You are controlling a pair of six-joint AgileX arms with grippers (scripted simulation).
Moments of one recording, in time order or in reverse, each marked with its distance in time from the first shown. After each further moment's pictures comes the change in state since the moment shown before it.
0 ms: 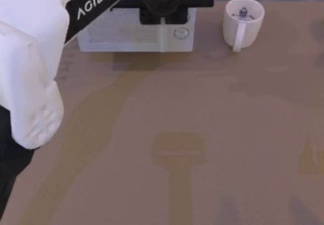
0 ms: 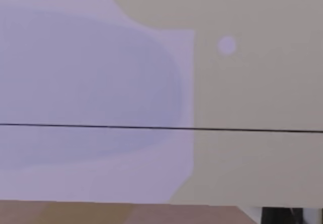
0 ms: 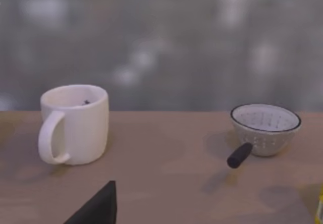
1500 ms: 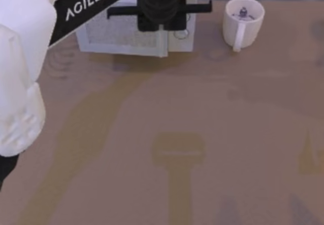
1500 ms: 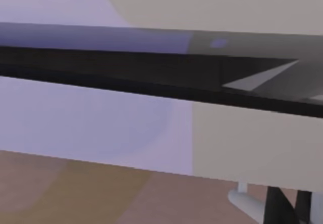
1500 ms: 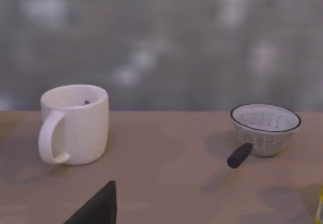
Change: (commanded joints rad) left arm -0.006 -0.110 -0.195 0.093 -0.017 -0.025; right arm 0.000 0.000 0.000 0.000 0.000 0.000
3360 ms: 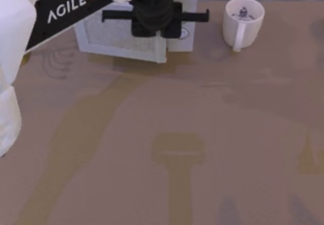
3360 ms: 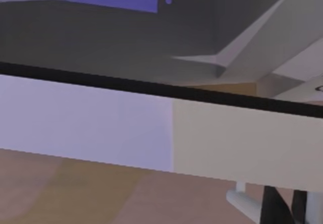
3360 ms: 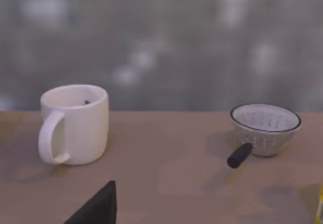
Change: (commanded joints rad) left arm 0.006 -0.107 -0.177 0.095 0.041 0.090; right arm 0.000 0.000 0.000 0.000 0.000 0.000
